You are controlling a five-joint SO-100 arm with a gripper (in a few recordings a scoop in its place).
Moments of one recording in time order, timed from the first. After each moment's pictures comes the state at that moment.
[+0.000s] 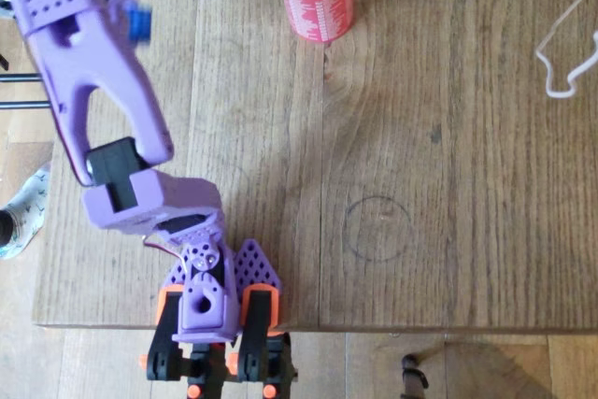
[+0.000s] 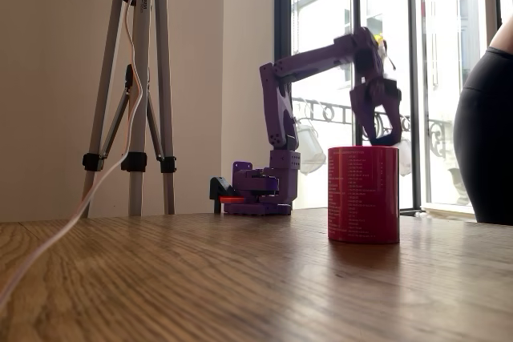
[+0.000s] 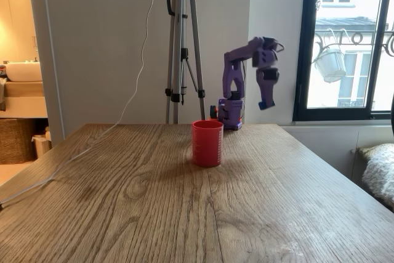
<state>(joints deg) -14.7 104.6 83.8 93.0 14.0</state>
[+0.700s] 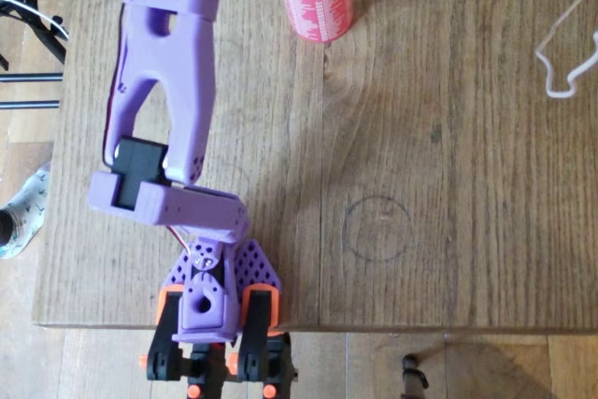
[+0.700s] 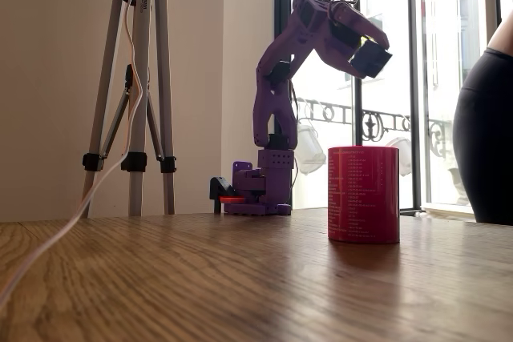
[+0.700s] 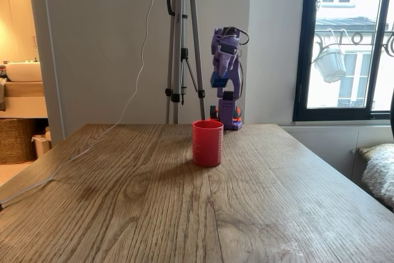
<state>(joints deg) 14.9 104.9 82.9 65.7 -21.1</state>
